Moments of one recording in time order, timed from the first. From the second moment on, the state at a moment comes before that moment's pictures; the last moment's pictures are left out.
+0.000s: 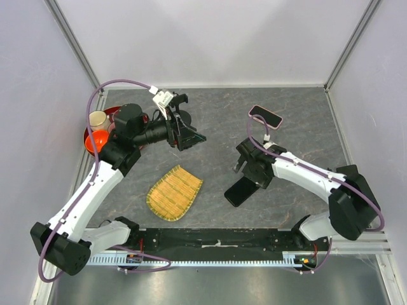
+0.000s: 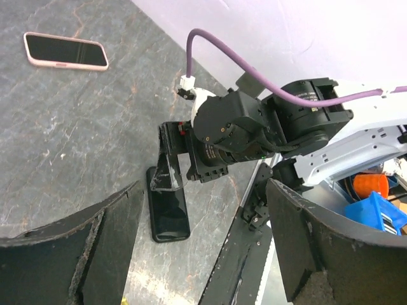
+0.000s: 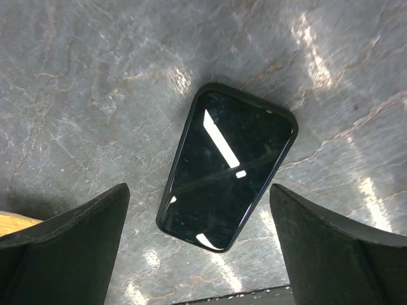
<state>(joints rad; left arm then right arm) -0.45 1.10 1.11 -0.15 0.71 -0.44 0.68 1.40 0.94 -0.77 0.29 1.21</state>
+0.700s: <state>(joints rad) -0.43 1.08 1.03 -0.21 0.68 -0.37 0.74 1.54 0.93 -0.82 0.18 1.52</state>
